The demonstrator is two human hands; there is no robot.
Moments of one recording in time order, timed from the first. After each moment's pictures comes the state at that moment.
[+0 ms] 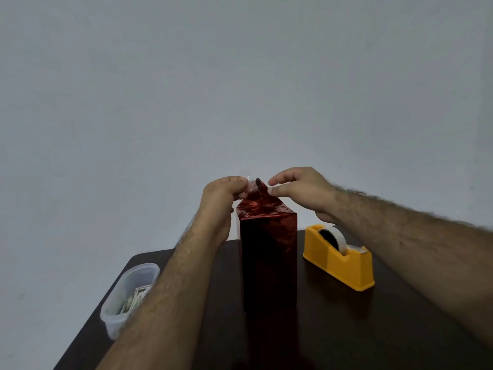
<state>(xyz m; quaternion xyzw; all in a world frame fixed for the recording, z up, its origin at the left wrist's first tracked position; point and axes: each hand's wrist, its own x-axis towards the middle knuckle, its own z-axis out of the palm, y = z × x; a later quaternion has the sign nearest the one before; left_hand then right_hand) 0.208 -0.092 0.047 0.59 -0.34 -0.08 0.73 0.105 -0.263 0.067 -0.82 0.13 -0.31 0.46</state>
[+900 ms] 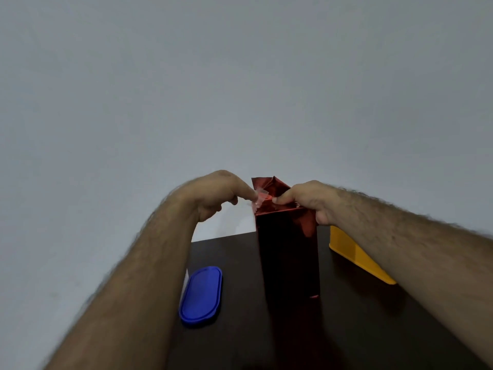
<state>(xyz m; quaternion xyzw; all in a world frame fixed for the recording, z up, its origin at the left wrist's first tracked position) 0.215 -0.050 0.091 0.82 -0.34 -0.12 0.44 0.143 -0.259 0.039 -0.71 0.21 -0.12 0.66</state>
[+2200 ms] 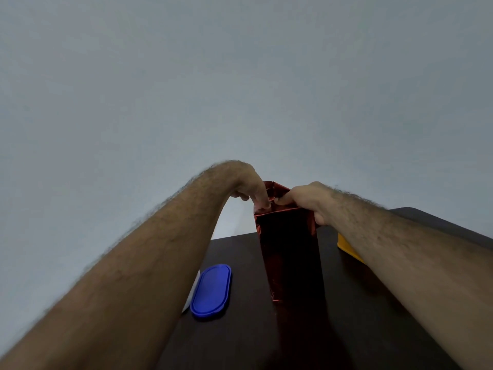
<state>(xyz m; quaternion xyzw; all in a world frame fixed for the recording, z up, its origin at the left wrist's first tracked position) 0.213 -0.110 0.125 0.95 -0.30 -0.07 0.10 0.132 -0.250 0.042 -0.71 0.22 -0.16 0.65</state>
